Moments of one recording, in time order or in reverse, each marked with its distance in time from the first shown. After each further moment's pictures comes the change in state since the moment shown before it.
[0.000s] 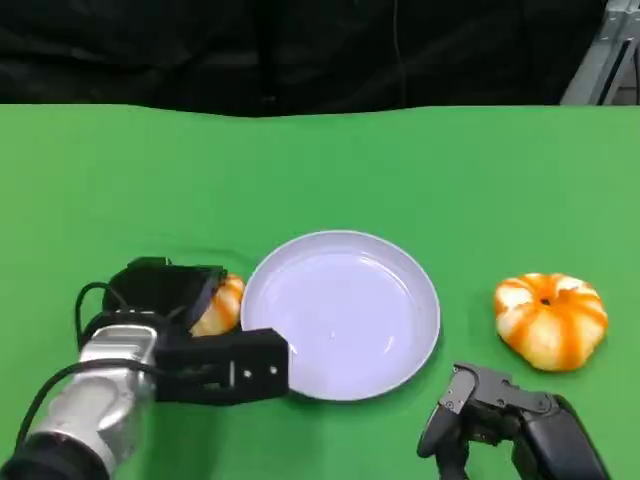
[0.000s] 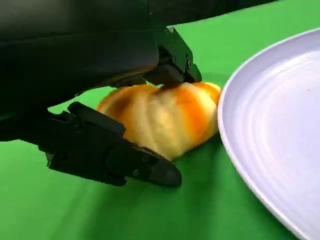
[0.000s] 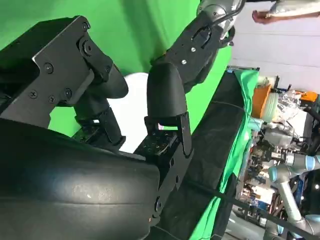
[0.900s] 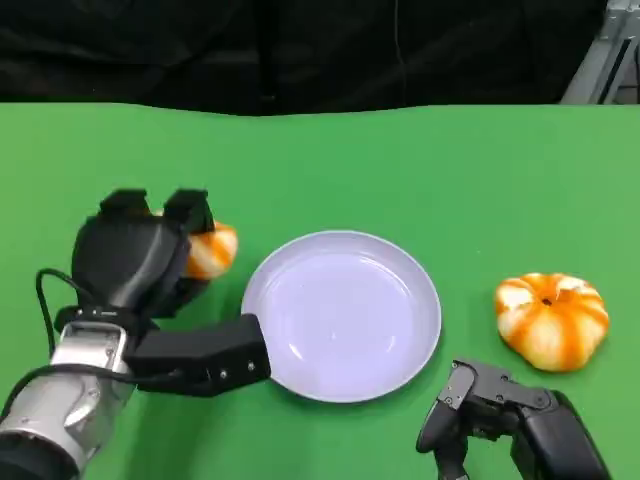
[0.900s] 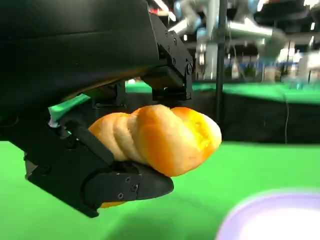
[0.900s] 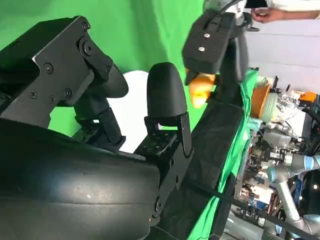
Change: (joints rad) left arm 0.022 0.066 0.036 -0.072 -0.023 -0.133 0.522; right arm -0.018 0.004 0.000 0.010 -0.001 0.000 -0.002
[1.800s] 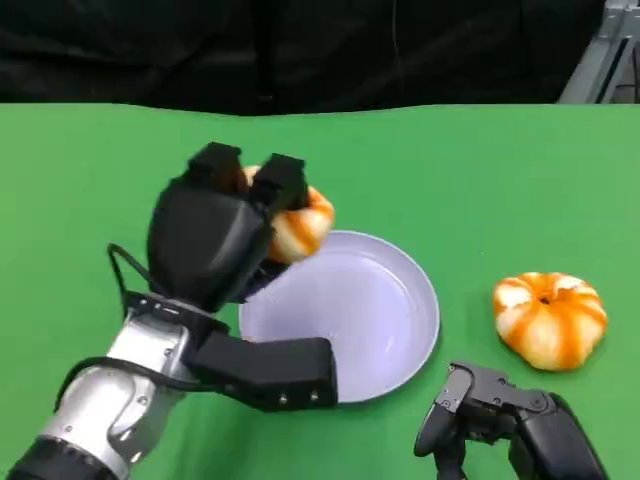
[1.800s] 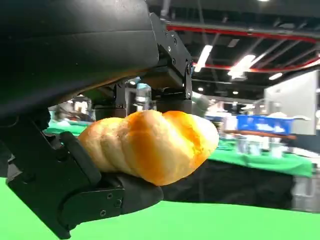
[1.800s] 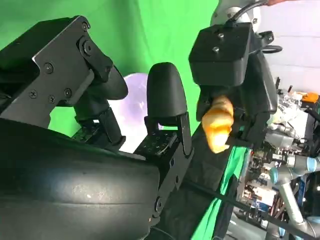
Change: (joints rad) left arm 0.043 -0.078 -0.026 -0.293 0.087 -0.060 0.013; right arm 0.013 -0.004 0.007 -0.016 0.000 0.014 0.005
